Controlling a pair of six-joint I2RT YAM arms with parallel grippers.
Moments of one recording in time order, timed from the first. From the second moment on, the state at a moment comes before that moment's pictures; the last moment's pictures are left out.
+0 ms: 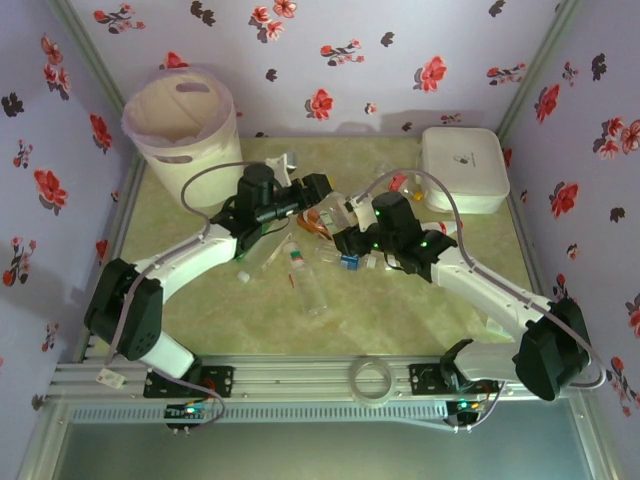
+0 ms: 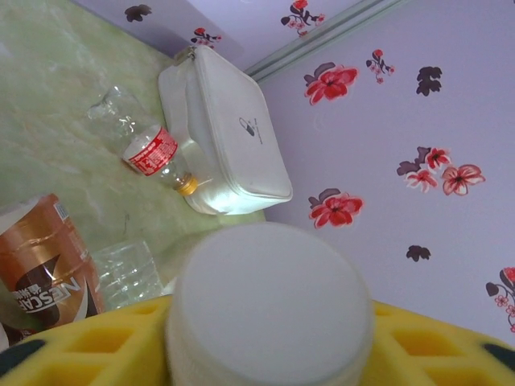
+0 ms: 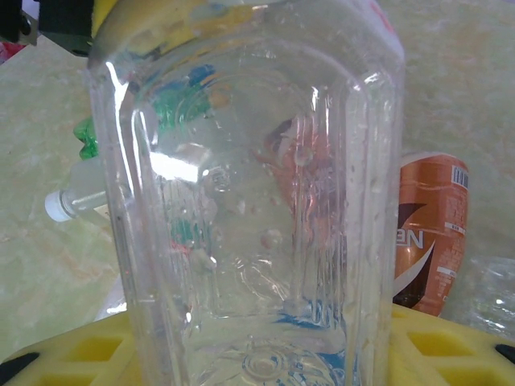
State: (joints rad) left arm -0.63 1.54 1.06 0.27 0.37 -0.96; right arm 0.66 1.26 0.92 -0.29 -0.16 0.08
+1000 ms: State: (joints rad) left arm -0.28 1.59 1.66 -0.01 0.36 -0.79; right arm 0.48 1.05 0.94 -0.56 -0.08 0.23
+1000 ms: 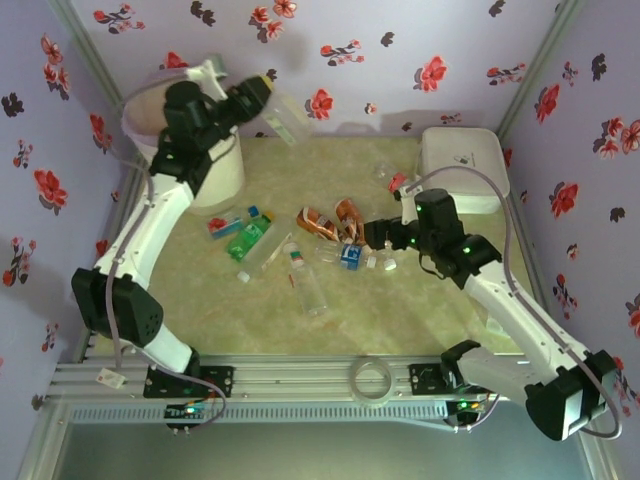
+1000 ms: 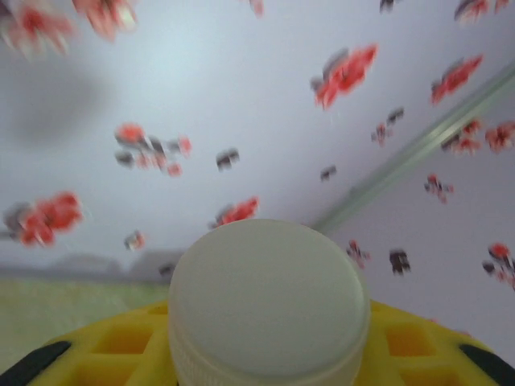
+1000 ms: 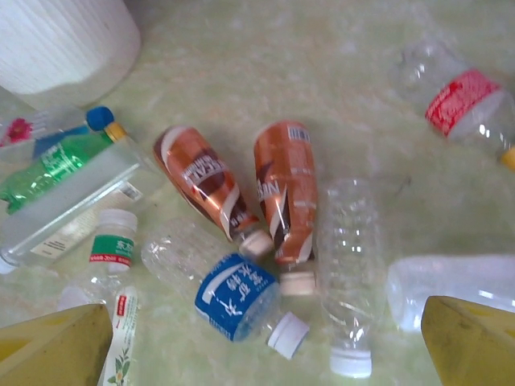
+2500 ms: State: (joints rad) left arm 0.04 2.34 2.60 -1.06 0.06 -0.15; right arm 0.41 1.14 0.91 -0.74 0.03 0.30
